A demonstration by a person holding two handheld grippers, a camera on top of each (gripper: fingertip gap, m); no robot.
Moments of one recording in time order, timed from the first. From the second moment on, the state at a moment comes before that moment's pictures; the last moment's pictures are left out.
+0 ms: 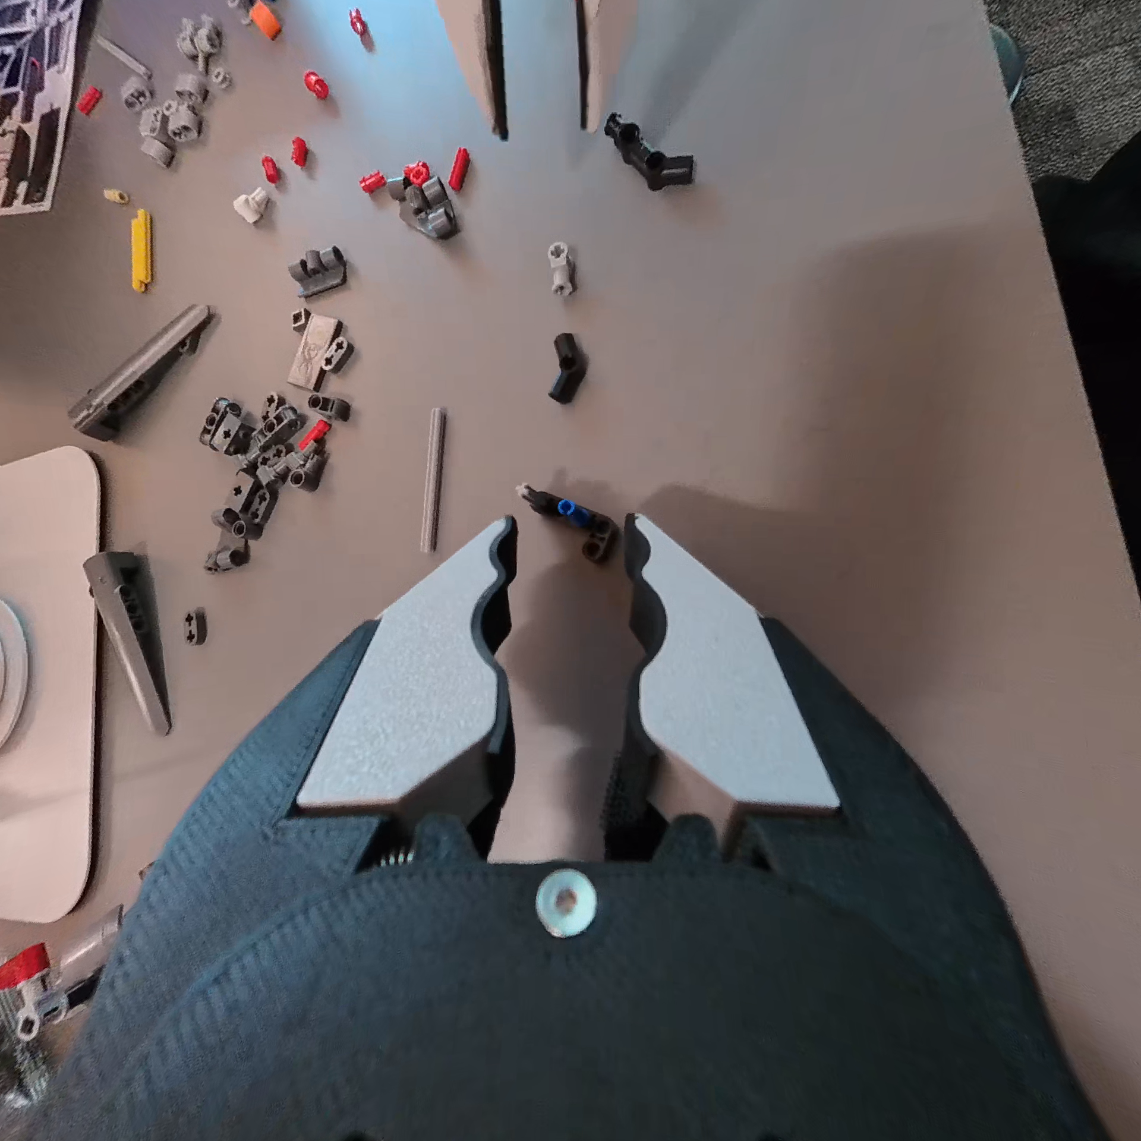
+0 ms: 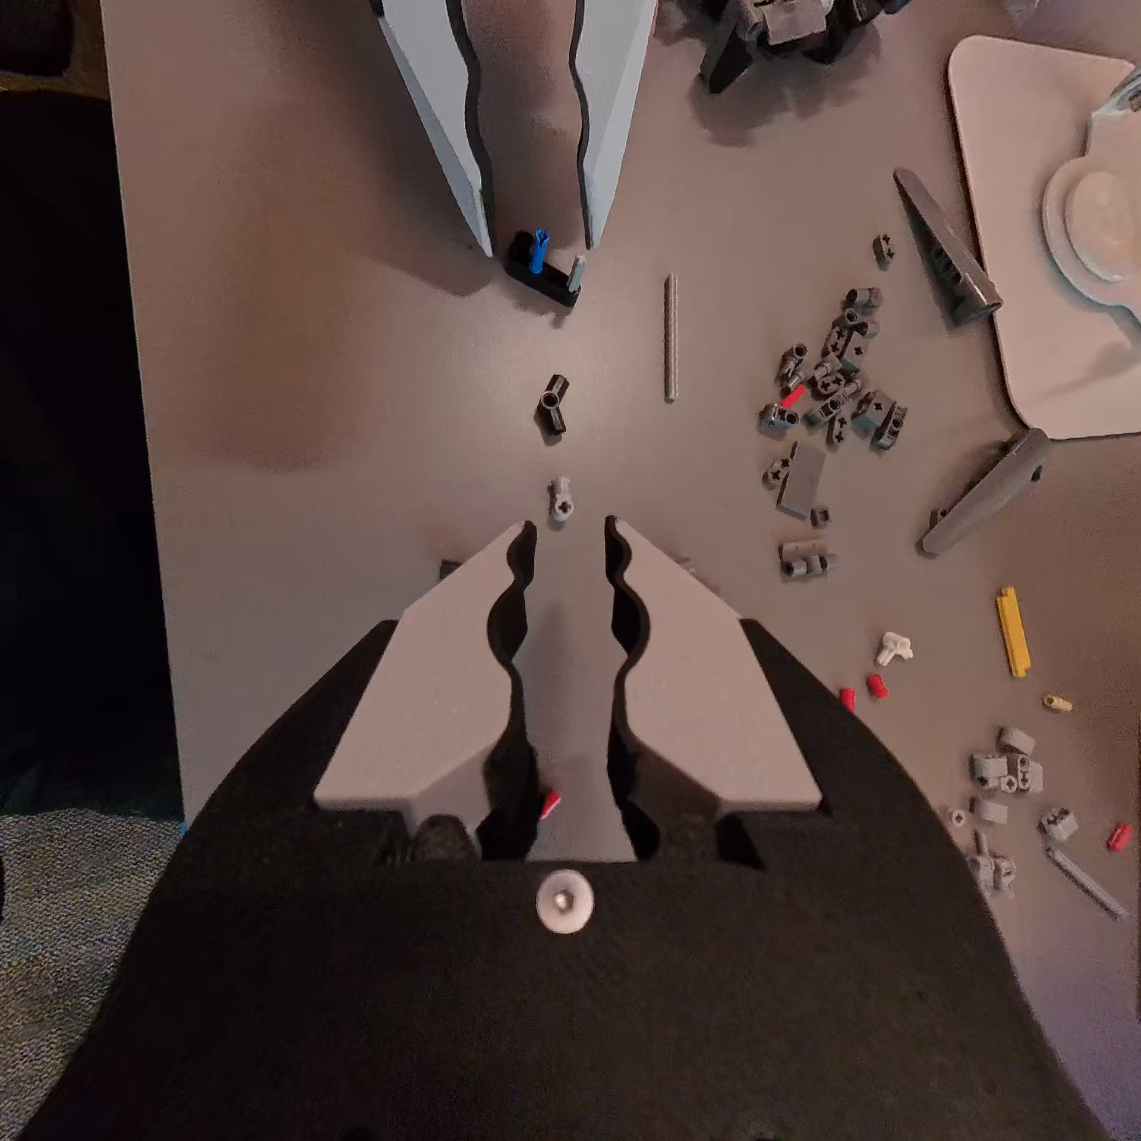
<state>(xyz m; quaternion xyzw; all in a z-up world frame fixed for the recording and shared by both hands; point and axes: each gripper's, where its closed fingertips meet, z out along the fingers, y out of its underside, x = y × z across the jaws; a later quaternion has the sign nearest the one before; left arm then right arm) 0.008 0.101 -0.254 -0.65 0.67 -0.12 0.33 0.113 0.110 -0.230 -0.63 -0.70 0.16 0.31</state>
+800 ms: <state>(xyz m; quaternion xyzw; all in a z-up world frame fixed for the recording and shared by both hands) 0.007 0.108 -0.262 -0.65 0.68 -0.09 0.33 0.143 0.119 -0.227 -0.65 -0.67 0.15 0.32</state>
